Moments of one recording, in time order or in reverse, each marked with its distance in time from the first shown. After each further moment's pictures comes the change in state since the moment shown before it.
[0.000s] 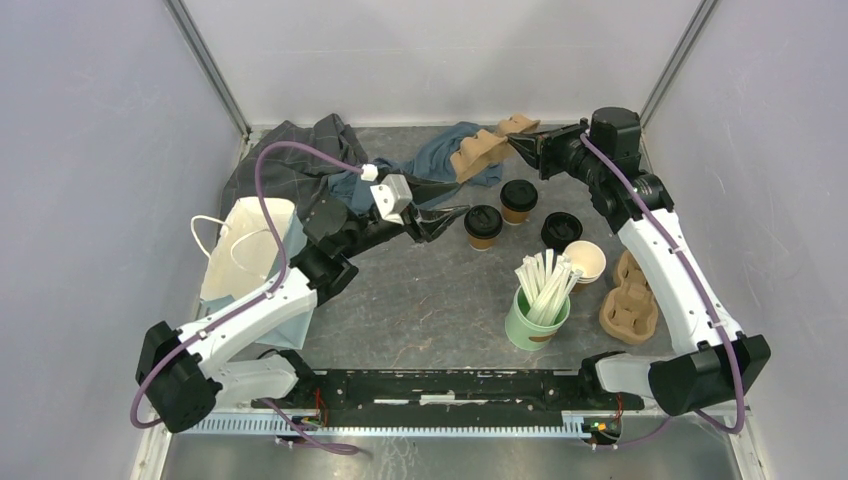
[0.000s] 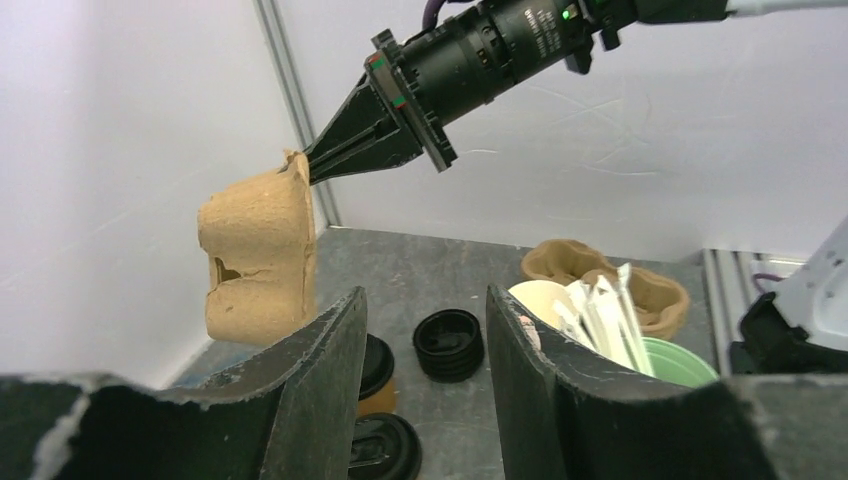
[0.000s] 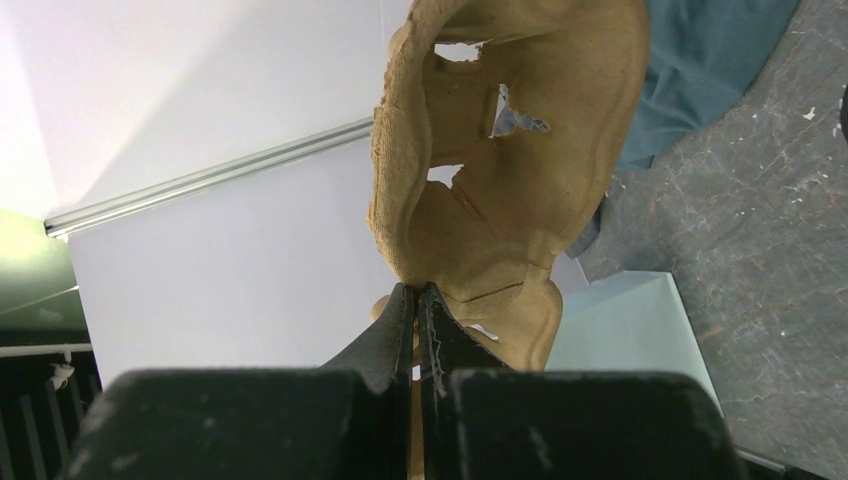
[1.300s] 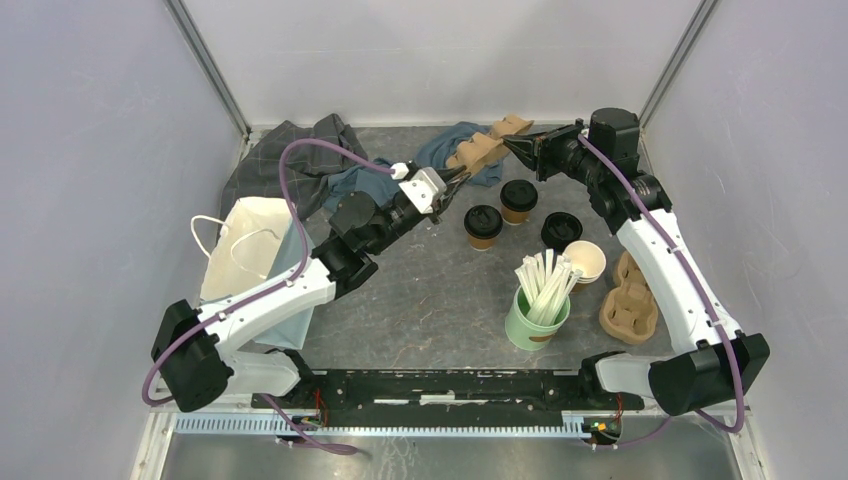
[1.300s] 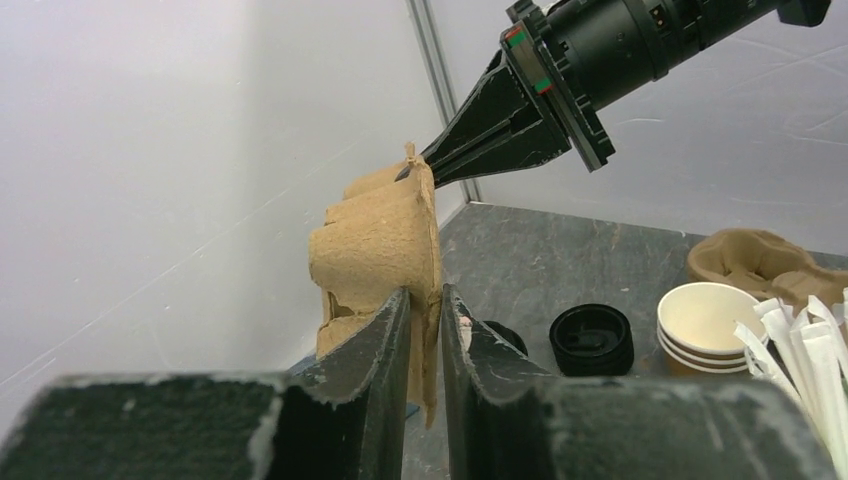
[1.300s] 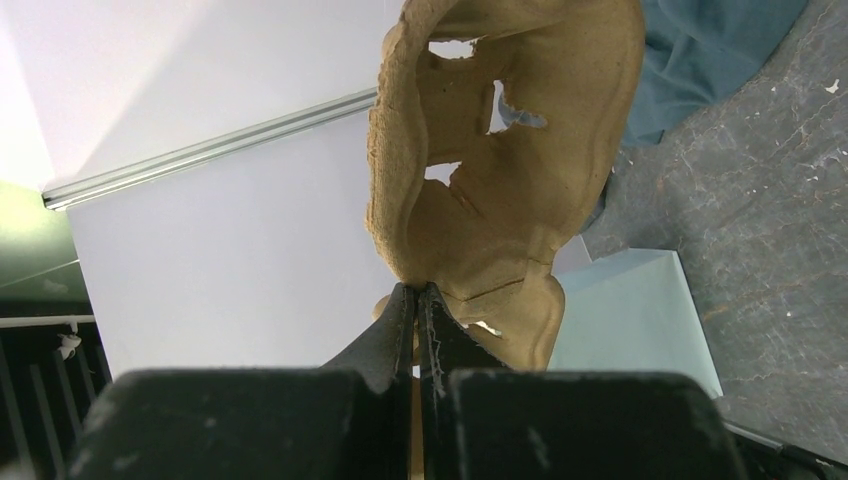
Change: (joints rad) left arm -0.085 0.130 0.086 0.006 -0.325 0.272; right arm 0.004 0.000 -0.014 0.033 -0.064 0.003
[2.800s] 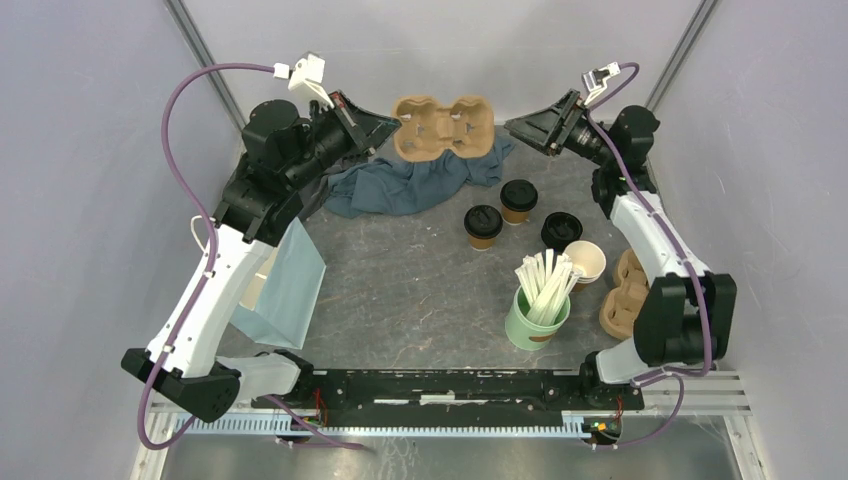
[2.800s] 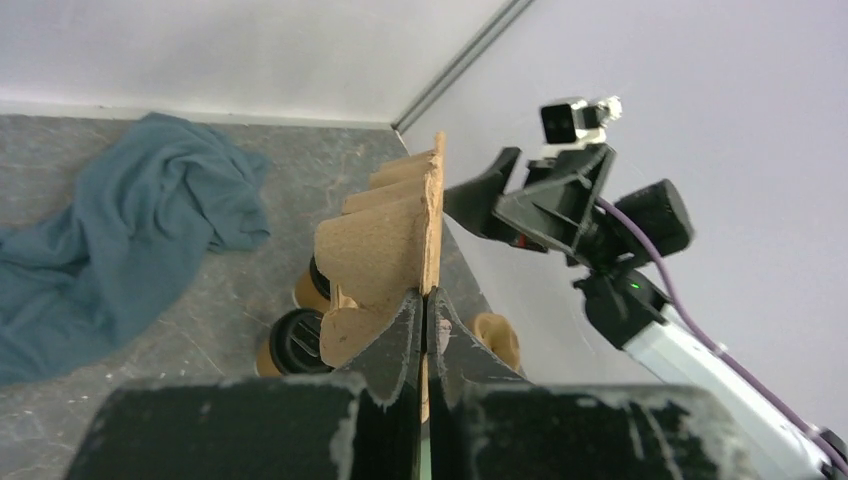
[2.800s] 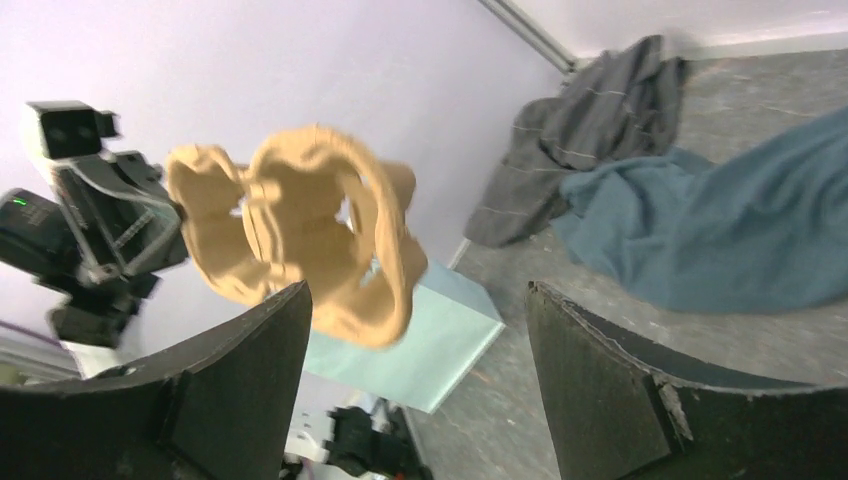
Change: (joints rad) left arm 0.375 -0.025 0.619 -0.965 0.072 -0.947; right arm -0.210 0.184 -0.156 0.788 -0.604 -0.612
